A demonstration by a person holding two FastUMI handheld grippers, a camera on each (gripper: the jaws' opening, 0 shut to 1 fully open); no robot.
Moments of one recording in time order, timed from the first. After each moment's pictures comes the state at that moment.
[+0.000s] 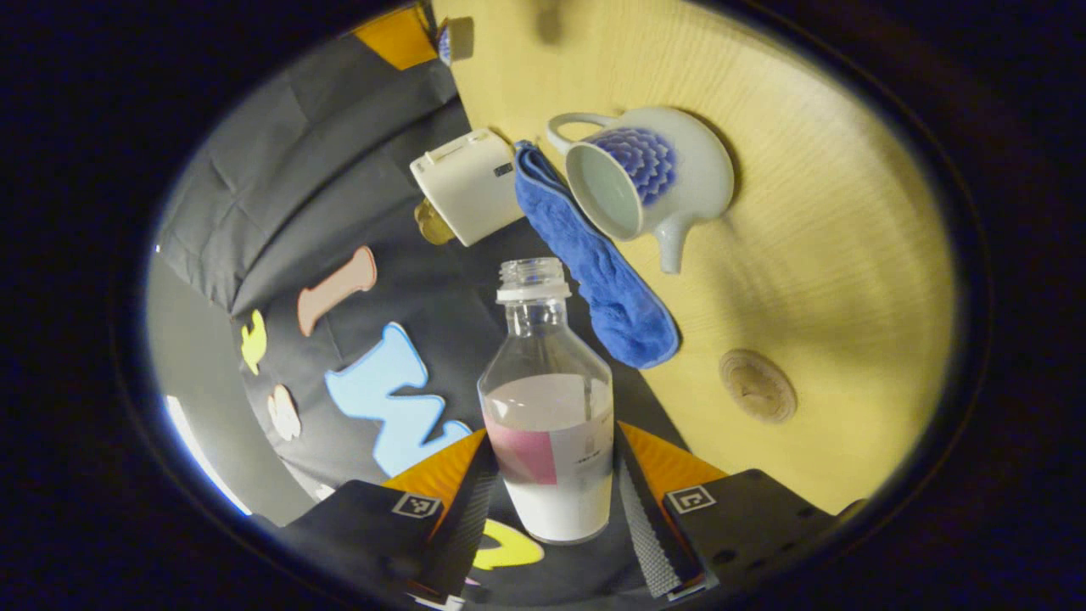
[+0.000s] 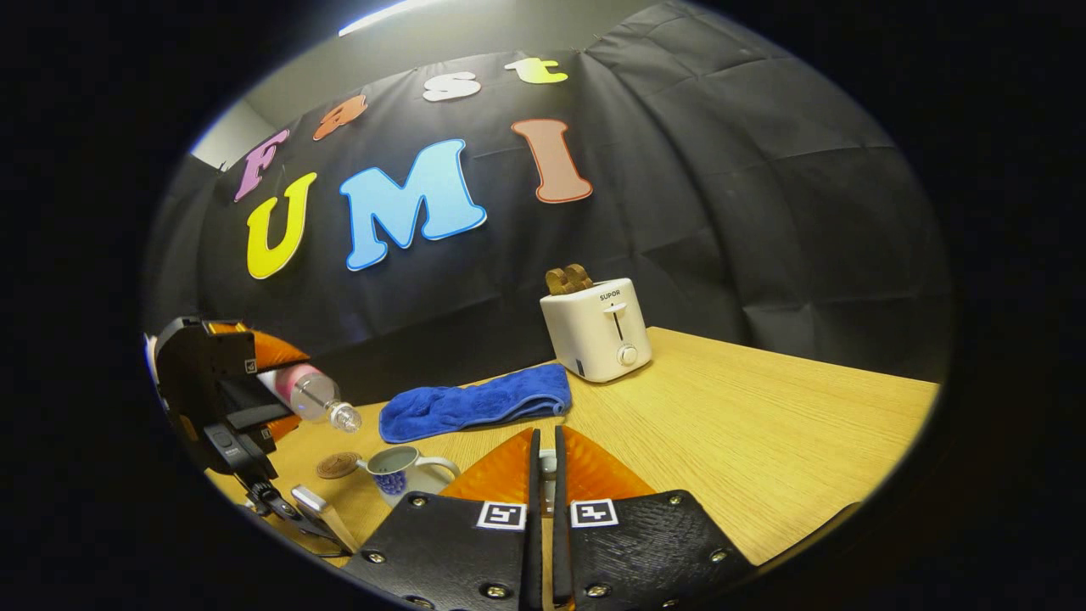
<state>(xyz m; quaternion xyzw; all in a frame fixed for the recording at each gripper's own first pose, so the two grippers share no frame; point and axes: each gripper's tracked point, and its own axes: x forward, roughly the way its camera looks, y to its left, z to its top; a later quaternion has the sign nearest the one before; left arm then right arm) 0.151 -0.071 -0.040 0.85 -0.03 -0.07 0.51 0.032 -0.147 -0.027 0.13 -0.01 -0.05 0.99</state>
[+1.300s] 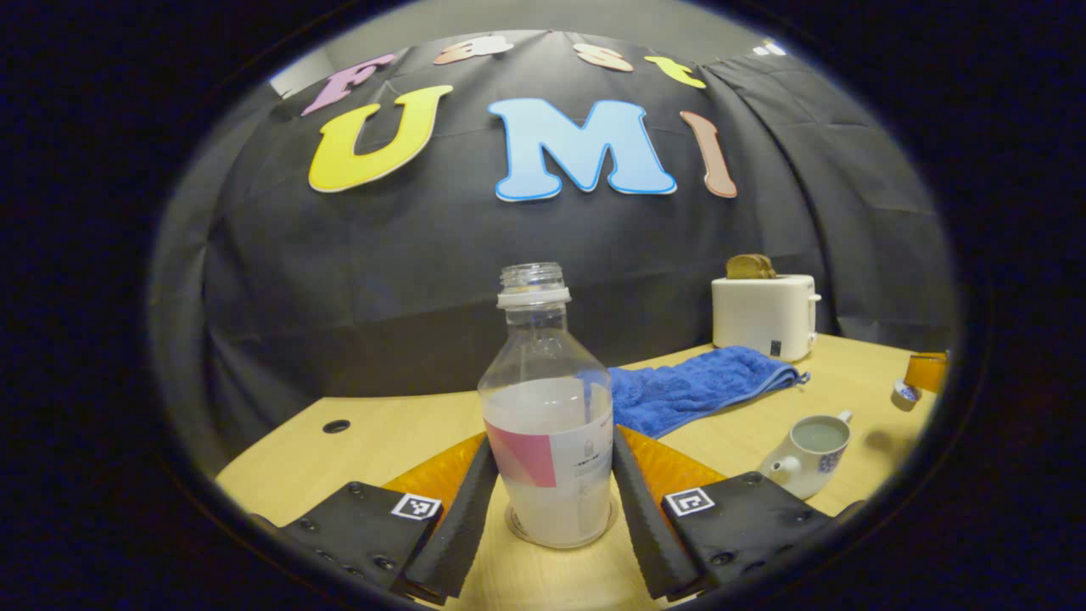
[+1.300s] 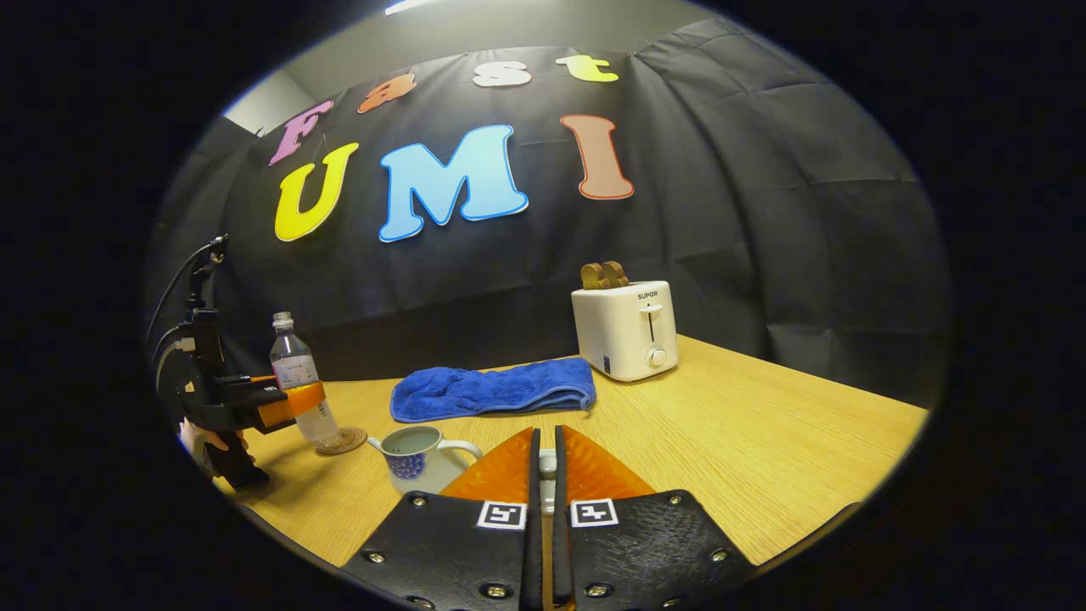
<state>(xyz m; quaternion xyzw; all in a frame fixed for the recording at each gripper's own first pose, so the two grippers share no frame) 0.195 -0.020 -0.088 0.05 0.02 -0.08 1.00 0.038 -0.116 -0.031 0.06 -0.01 -0.02 1.00</state>
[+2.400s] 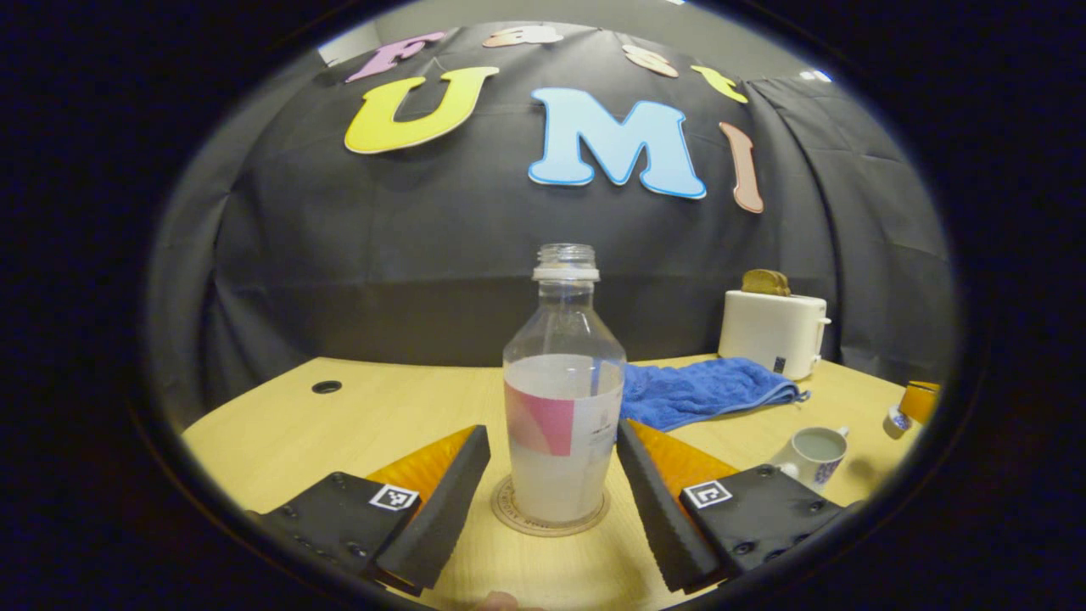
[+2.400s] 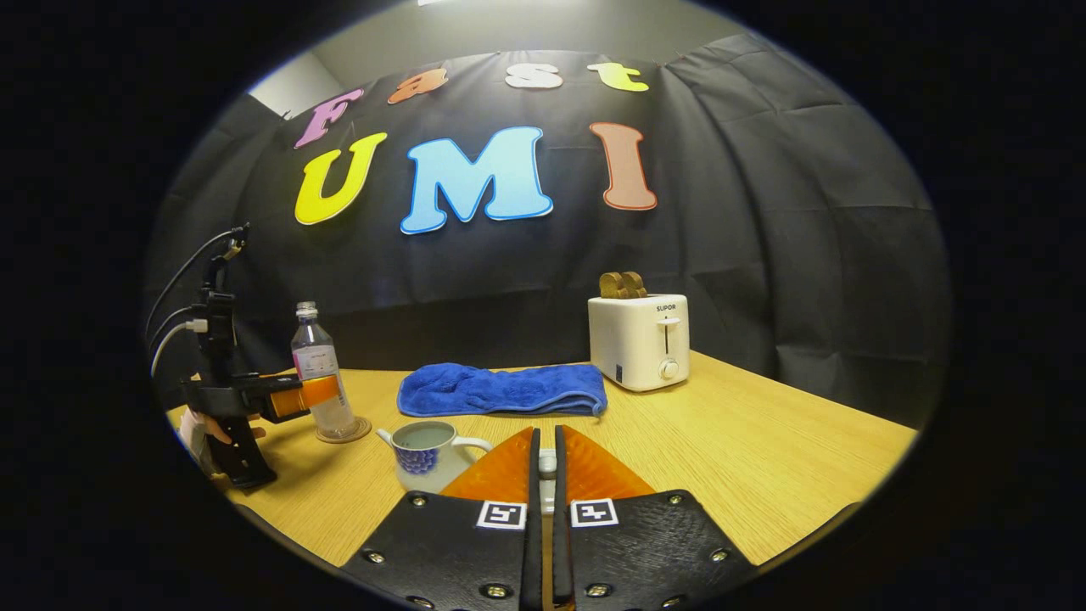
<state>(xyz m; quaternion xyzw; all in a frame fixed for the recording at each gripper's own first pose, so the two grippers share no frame) 0.186 -0.011 -0.107 0.02 0.04 -0.06 1.00 0.037 -0.102 -0.029 0.01 -0.02 -0.01 1.00</state>
